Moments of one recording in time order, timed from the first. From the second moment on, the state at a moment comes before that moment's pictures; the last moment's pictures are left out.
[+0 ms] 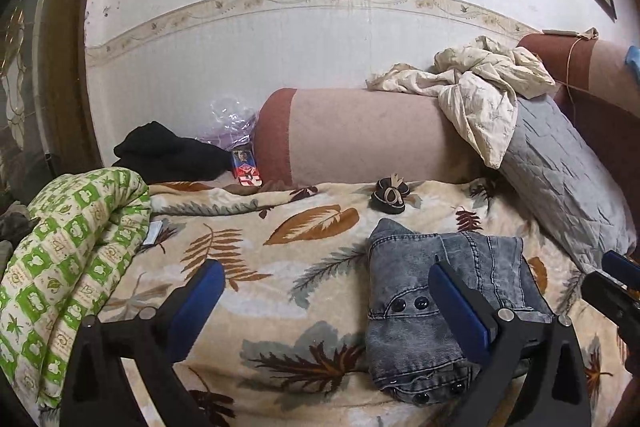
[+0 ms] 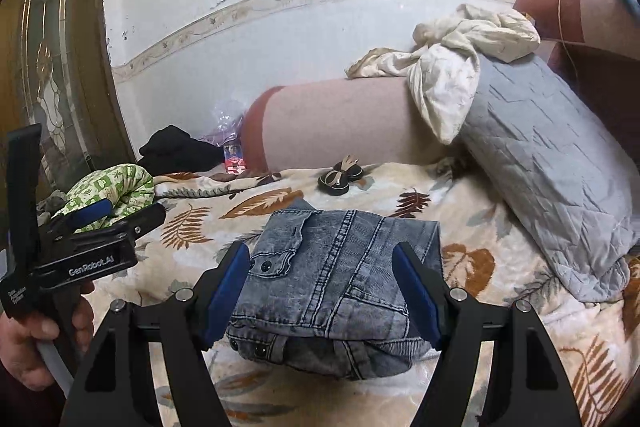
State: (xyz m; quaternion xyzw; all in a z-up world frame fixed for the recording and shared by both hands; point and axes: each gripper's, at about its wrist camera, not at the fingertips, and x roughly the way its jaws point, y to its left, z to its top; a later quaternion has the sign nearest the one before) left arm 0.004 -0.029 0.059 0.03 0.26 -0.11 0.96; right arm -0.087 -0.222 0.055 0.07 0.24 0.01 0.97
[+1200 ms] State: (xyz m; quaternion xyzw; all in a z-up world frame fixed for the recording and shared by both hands) left arm 0.007 -0.025 0.055 0.03 0.25 -0.09 0.96; right arm -0.074 -0.218 0.041 0.05 0.25 -0.01 0.97
